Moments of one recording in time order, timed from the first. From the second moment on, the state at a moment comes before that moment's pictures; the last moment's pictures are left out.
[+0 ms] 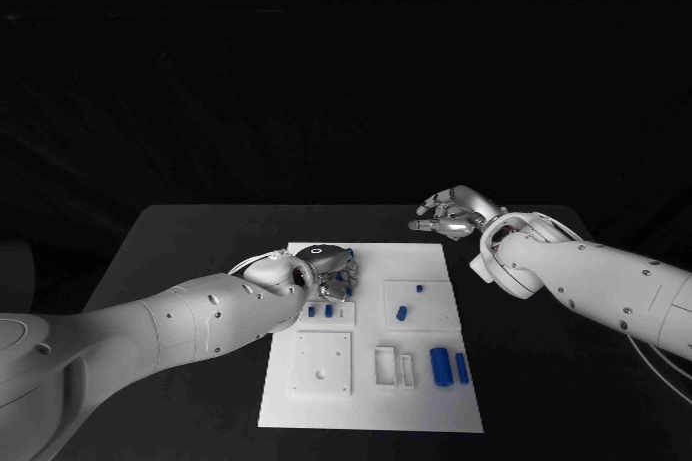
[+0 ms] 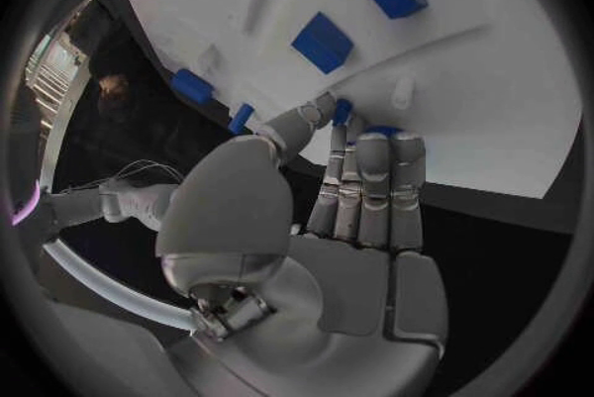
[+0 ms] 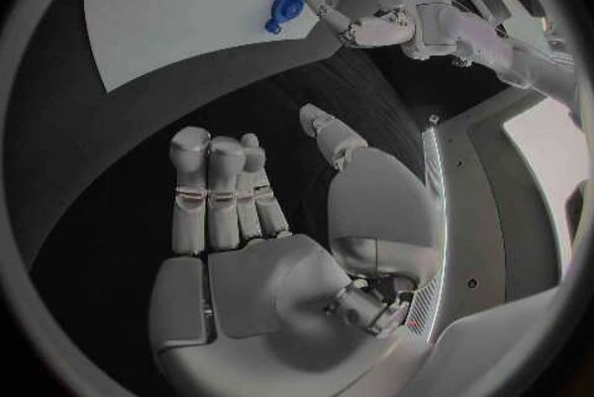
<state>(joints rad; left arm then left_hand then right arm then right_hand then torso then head) 1.18 -0.41 -0.19 1.01 -1.45 -0.27 0.03 1.19 -0.14 0.64 -0.25 0.09 0.92 0.14 0.33 0.49 1.13 0.09 0.18 0.14 1.11 -0.02 1.36 0.49 0.05 0.93 -0.12 1.01 1.31 1.21 -0.68 0.00 1.20 -1.08 -0.42 -0.02 0.94 -0.20 0.47 -0.12 0.30 0.82 0.16 0.25 0.45 0.97 0.05 1.18 1.05 1.24 -0.06 1.11 0.99 0.16 1.15 -0.05 1.00 1.31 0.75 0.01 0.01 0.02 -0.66</state>
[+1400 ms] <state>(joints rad) 1.16 -0.45 -0.19 1.05 -1.39 -0.36 0.05 1.20 -0.08 0.64 -0.28 0.10 1.02 0.10 0.35 0.48 1.25 0.04 0.22 0.18 1.20 -0.07 1.41 0.49 0.04 1.01 -0.16 1.05 1.31 1.21 -0.68 0.00 1.19 -1.08 -0.42 -0.02 0.94 -0.20 0.47 -0.12 0.30 0.82 0.16 0.25 0.45 0.97 0.05 1.18 1.05 1.25 -0.06 1.11 0.99 0.16 1.16 -0.05 1.00 1.31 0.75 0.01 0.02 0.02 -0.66</state>
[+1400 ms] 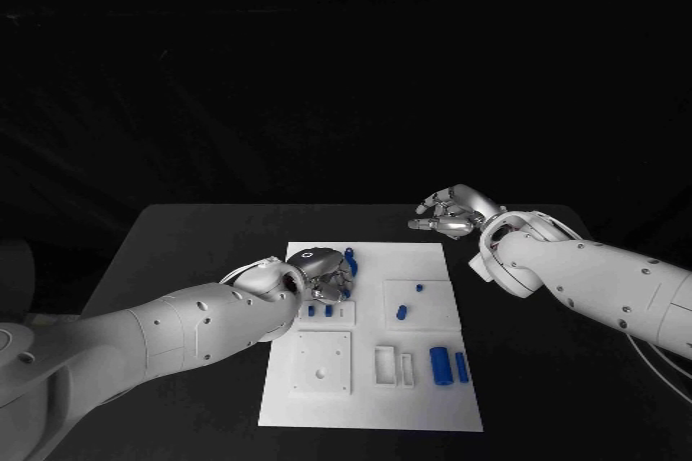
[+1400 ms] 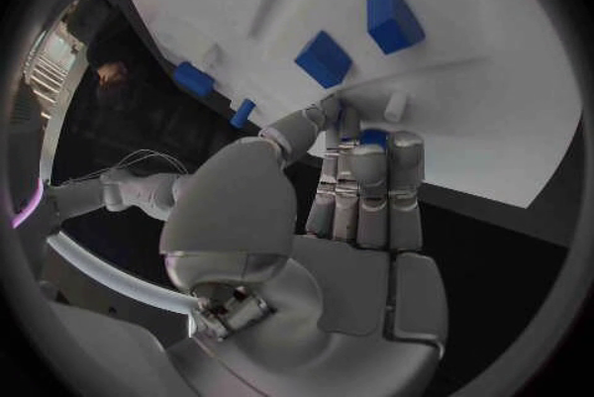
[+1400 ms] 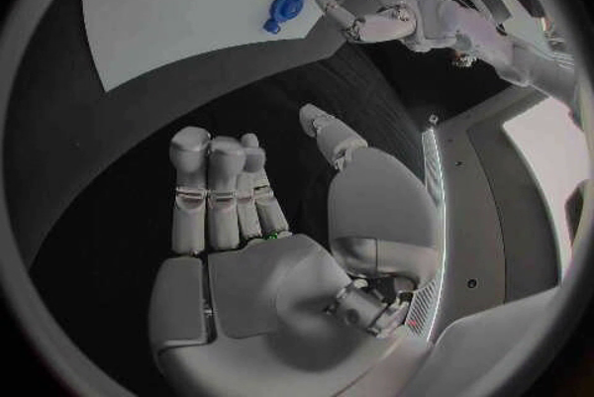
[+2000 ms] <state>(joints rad) 1.16 -0.55 -0.11 1.15 -1.29 -0.37 0.05 1.20 -0.08 0.64 -0.28 0.10 1.02 0.10 0.36 0.48 1.25 0.04 0.22 0.18 1.21 -0.07 1.41 0.49 0.04 1.01 -0.16 1.05 1.31 1.21 -0.69 0.00 1.20 -1.08 -0.42 -0.02 0.94 -0.20 0.47 -0.12 0.30 0.83 0.15 0.25 0.45 0.97 0.05 1.18 1.05 1.24 -0.06 1.11 0.99 0.16 1.16 -0.05 1.00 1.31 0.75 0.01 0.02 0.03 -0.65</state>
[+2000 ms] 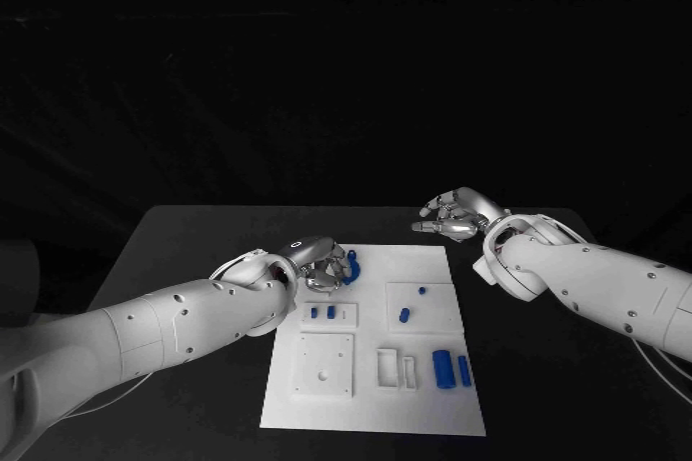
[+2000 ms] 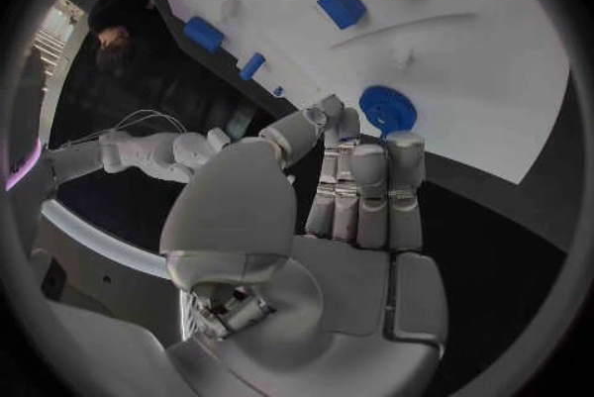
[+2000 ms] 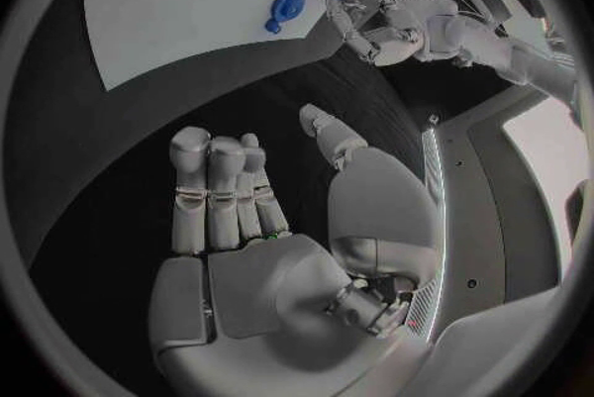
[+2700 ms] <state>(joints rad) 1.17 -0.62 -0.11 1.18 -1.27 -0.30 0.02 1.20 -0.08 0.64 -0.28 0.11 1.03 0.10 0.35 0.48 1.26 0.04 0.22 0.19 1.21 -0.07 1.41 0.49 0.04 1.01 -0.16 1.05 1.31 1.21 -0.69 0.00 1.20 -1.08 -0.42 -0.02 0.94 -0.20 0.47 -0.12 0.30 0.83 0.16 0.25 0.45 0.97 0.05 1.18 1.05 1.24 -0.06 1.11 0.99 0.16 1.16 -0.05 0.99 1.31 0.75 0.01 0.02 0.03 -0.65</state>
